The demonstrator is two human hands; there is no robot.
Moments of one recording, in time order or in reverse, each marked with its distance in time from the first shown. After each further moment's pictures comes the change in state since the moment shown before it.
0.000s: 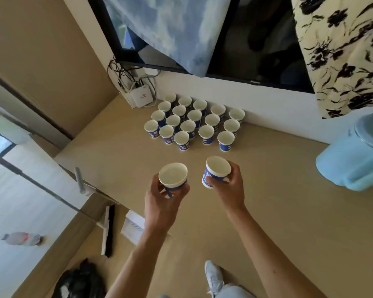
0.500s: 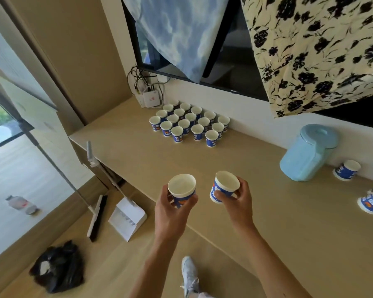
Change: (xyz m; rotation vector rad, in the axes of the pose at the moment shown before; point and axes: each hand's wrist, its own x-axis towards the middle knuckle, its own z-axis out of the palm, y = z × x) left_hand -0.213 -0.013 0.035 -0.144 0.077 0.040; right_hand -0.144 -0.020 -0.148 -0.043 -0.079 -0.092
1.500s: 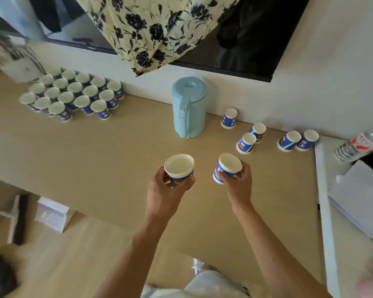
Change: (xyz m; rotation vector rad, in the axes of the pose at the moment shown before) left_hand -0.140 0.027 0.326 0.083 -0.383 -0.081; right_hand 0.034 0.029 -0.392 -0.057 0.409 0.127
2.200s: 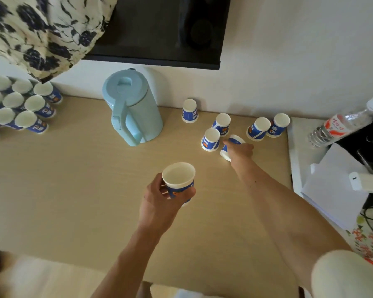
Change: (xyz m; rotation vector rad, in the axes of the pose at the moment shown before) left_hand 0.049 0.010 0.130 0.163 -0.205 -0.145; right_hand 0.227 0.037 -0.081 -0.316 0.349 0.599
